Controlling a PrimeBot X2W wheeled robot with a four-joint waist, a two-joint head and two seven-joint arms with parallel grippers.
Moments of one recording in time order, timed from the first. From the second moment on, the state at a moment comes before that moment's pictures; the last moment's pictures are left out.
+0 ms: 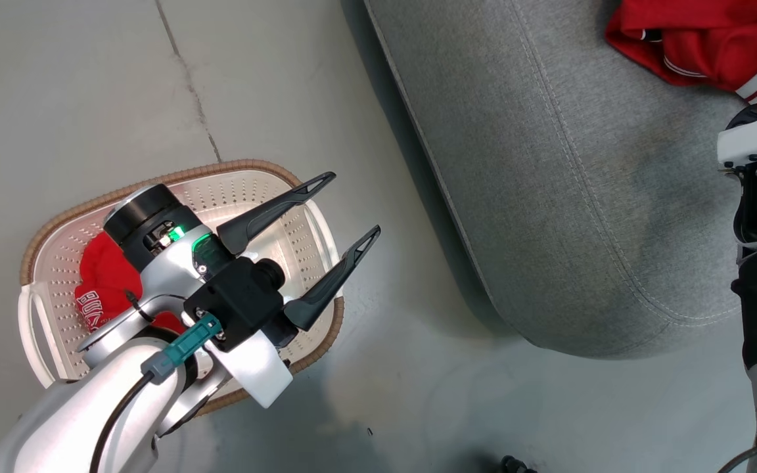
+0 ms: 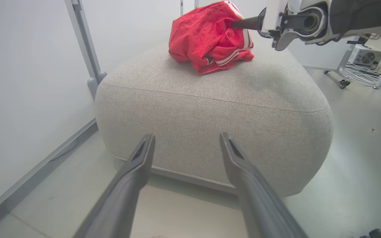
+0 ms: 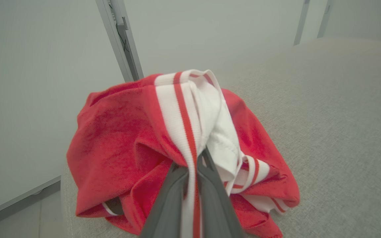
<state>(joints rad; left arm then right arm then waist) -0.54 0.51 -0.68 -0.16 -0.26 -0.12 -0.01 -0.89 -0.10 -0.23 0.80 0.34 0.13 -0.26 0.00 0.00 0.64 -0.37</state>
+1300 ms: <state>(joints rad) -0.26 0.32 -0.46 0.14 -0.51 0.13 -0.25 -0.22 -0.05 -0.06 0.15 0.21 0.13 -0.23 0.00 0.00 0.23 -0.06</state>
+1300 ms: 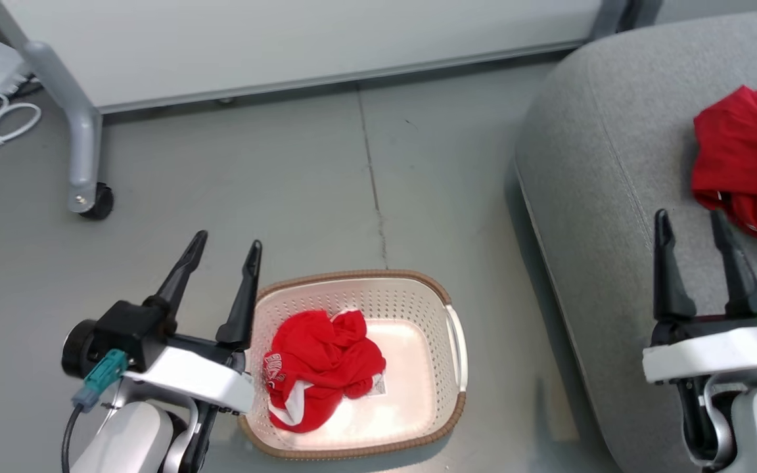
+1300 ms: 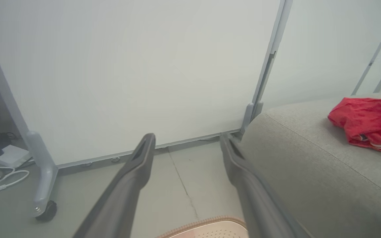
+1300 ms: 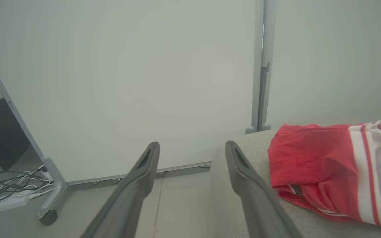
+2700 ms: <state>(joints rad) -0.04 0.27 -0.22 0.17 -0.41 0.10 -0.26 -0.01 -0.05 -0.02 0.09 0.19 0.13 -0.13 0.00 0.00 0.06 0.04</state>
